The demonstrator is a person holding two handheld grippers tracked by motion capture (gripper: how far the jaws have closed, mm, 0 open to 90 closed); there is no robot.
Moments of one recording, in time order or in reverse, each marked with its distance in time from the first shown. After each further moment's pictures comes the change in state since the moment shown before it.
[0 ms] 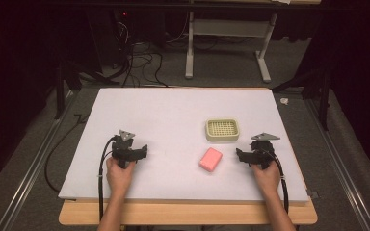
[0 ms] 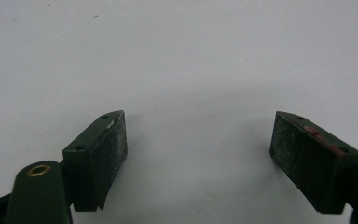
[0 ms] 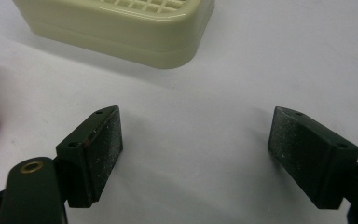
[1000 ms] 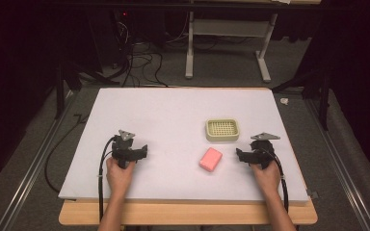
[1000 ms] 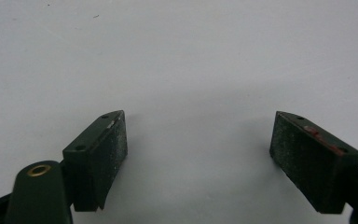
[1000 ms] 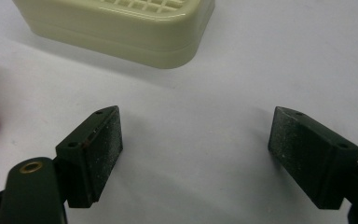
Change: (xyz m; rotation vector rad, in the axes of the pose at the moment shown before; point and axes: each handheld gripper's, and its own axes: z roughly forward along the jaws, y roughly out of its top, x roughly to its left) left arm 0.000 0.000 0.000 0.000 0.001 0.001; right arm -0.001 0.001 0.000 0.005 0.006 0.002
